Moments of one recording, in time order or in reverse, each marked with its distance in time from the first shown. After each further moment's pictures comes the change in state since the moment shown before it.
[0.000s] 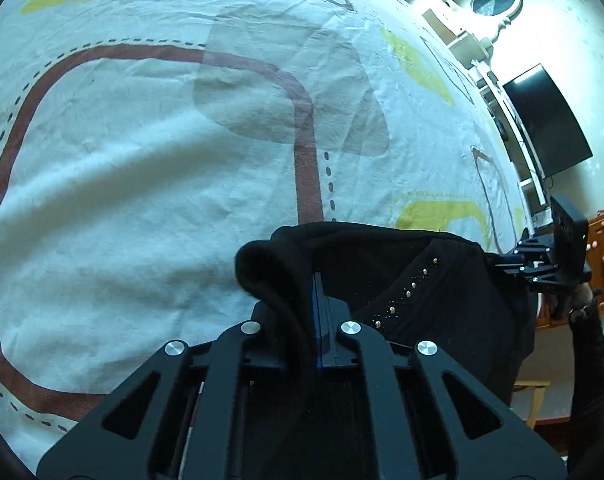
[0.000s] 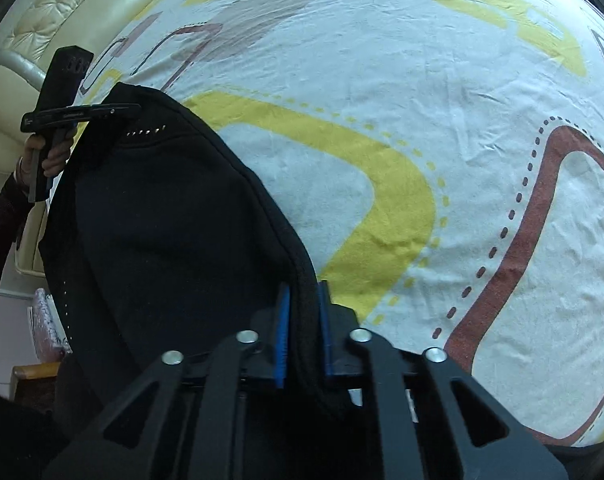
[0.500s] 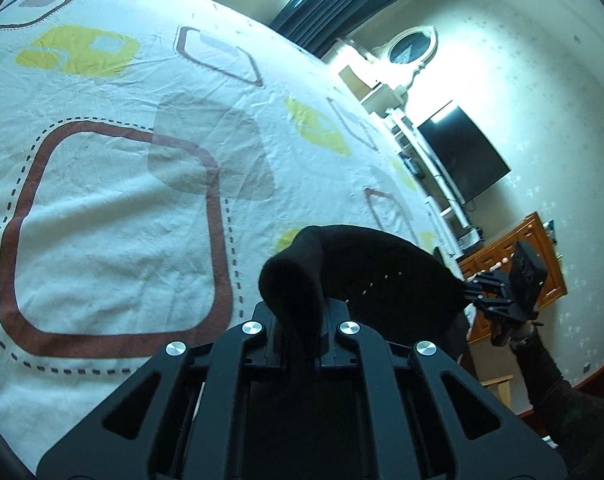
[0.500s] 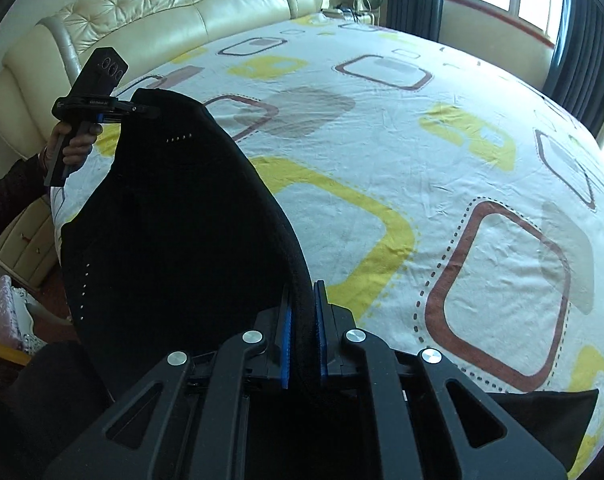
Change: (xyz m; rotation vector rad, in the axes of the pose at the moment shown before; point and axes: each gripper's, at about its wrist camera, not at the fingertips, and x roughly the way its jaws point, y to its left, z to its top) left arm -0.107 -0.027 -0.057 0.114 -0.275 -0.281; right arm -0.097 0.102 -0.093 -0.137 -0.380 -0.208
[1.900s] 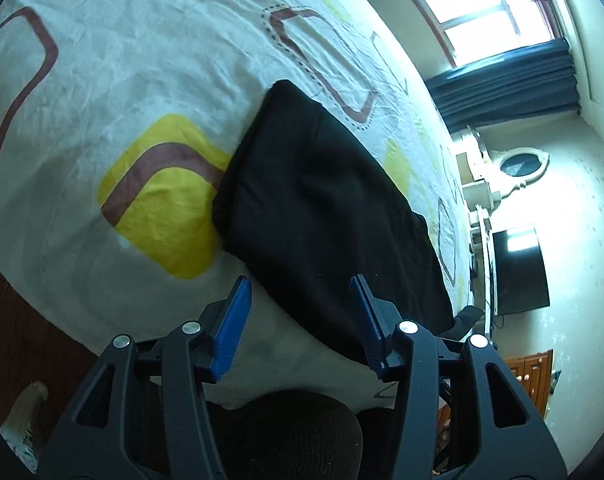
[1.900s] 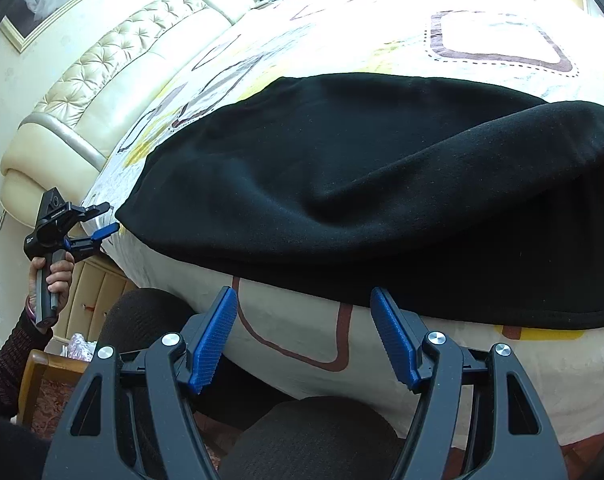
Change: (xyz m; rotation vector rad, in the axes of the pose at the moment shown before) left arm -0.088 -0.027 -0.256 -0.612 -0.162 0.290; right arm -0.025 0.066 -0.194 0.482 0.012 0.178
